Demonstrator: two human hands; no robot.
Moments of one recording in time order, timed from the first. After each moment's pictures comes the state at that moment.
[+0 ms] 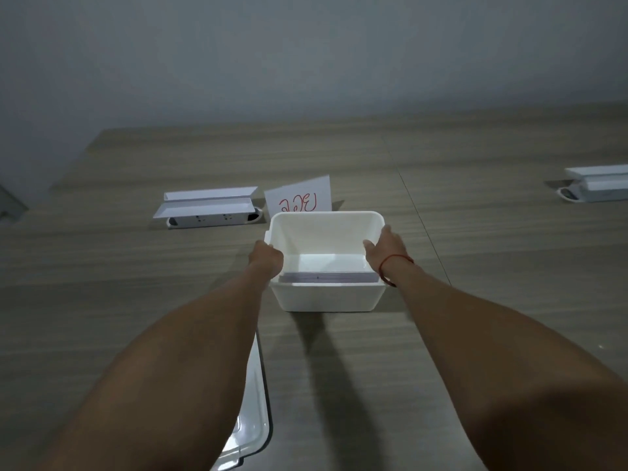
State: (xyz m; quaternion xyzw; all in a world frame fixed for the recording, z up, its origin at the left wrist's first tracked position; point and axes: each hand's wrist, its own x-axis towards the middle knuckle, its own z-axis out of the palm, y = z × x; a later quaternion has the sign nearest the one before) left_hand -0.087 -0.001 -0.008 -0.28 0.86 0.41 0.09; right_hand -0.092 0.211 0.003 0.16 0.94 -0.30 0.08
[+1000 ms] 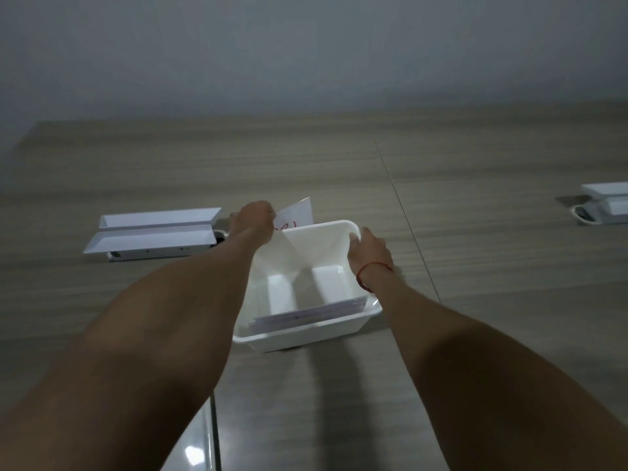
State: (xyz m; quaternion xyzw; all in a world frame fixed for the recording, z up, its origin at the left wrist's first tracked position) left_hand -0.284 0.023 -0.007 -0.11 0.98 0.15 0.02; right_hand -0.225 0.217 -0.025 0.17 0.94 -0.30 0.06
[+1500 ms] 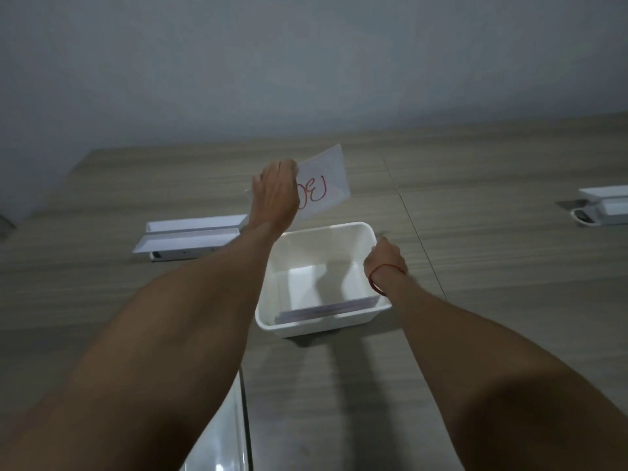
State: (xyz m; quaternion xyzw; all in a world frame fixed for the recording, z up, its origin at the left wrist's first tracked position) left_hand -0.229 0.033 0.070 0.05 0.94 0.17 -0.28; right_hand -0.173 0.217 0.004 0.21 0.93 -0.28 0.07
